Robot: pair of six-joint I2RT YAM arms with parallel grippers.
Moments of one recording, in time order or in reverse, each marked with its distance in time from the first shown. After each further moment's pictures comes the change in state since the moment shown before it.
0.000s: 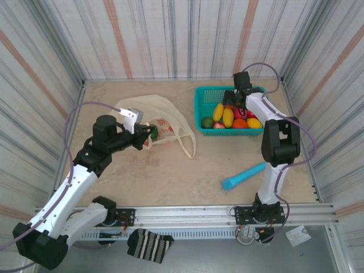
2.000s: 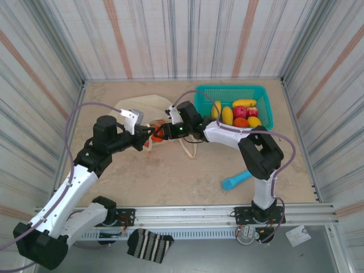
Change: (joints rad) left arm 0.002 0.000 -0.011 0.004 0.030 0.000; right arm 0.566 -0.050 -0.289 0.542 -0.684 0.243
